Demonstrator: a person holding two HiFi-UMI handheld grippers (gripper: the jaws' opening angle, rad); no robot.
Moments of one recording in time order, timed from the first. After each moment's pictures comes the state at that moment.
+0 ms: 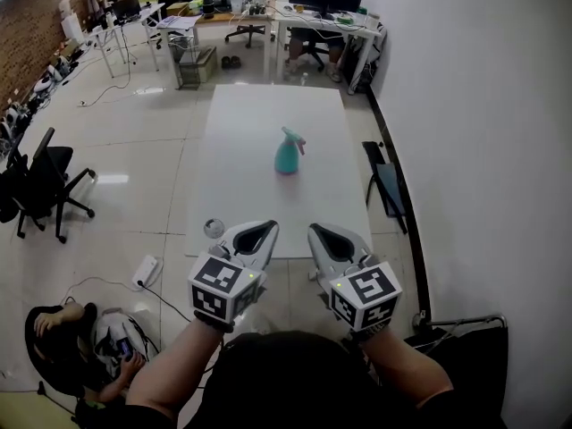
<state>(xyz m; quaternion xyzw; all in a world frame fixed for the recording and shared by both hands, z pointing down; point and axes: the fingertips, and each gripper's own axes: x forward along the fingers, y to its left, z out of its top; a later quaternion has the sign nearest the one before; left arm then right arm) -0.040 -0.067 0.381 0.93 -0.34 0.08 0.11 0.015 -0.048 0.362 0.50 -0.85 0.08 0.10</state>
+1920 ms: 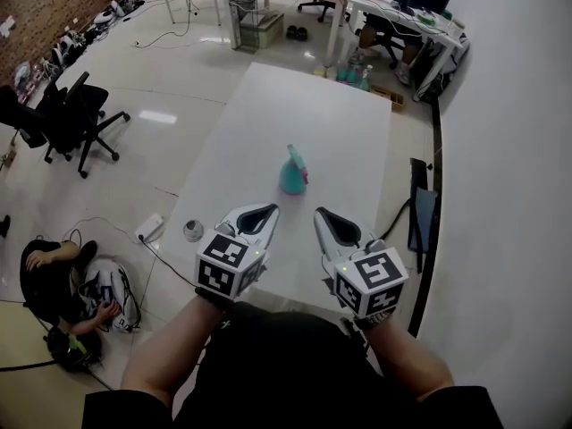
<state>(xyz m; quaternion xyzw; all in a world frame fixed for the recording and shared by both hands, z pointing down) 0.019 -0.217 0.438 0.85 -0.48 0.15 0.16 0.088 -0.212 0.395 0.36 -0.91 0.13 0.14</state>
